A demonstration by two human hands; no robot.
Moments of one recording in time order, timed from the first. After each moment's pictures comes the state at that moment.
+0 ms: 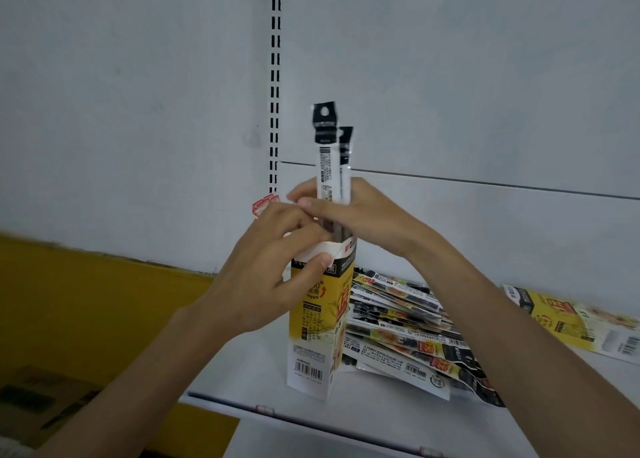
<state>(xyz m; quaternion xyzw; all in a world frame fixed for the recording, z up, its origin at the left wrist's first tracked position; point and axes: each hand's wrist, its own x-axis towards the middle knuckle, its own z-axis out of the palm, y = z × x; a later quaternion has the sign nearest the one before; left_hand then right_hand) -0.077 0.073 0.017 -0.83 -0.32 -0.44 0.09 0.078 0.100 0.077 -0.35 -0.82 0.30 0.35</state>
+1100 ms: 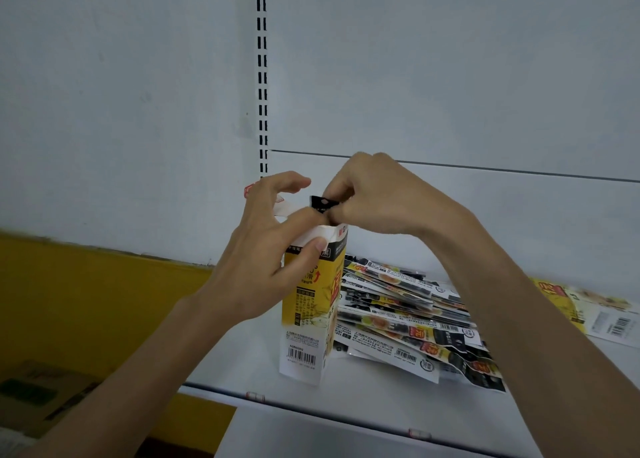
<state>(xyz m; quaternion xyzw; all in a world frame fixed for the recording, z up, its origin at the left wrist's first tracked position) -0.067 0.078 0.010 -0.81 -0.33 -0.47 0.07 0.091 0.067 0.102 -0.48 -0.85 0.05 0.21</state>
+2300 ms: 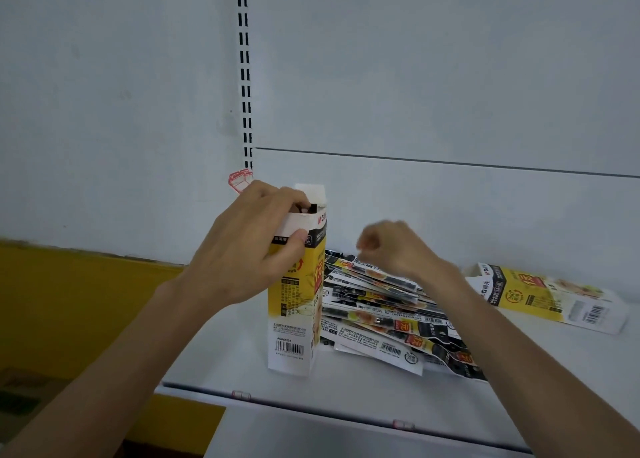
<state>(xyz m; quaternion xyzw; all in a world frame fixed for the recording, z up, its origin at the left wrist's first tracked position) -0.064 0.078 0.024 -0.82 -0.39 -0.41 0.11 0.156 0.131 0.008 -0.64 -0.74 0.09 0.18</state>
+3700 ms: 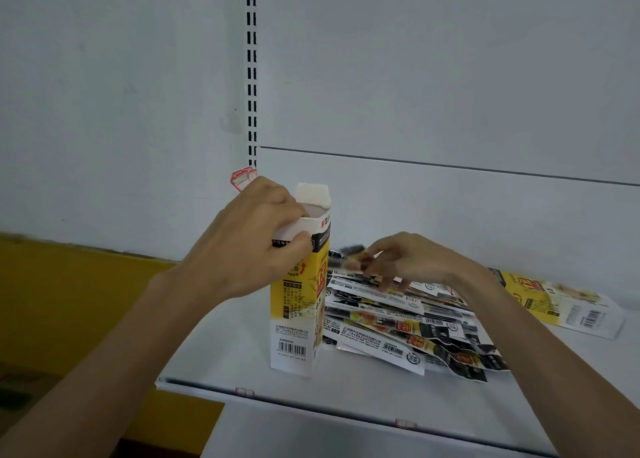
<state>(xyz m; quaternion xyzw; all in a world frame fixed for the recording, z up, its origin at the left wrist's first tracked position) -0.069 0.070 0.033 -0.83 -0.40 -0.39 0.08 0.173 0.113 0.017 -0.58 -0.75 0.29 0.17</state>
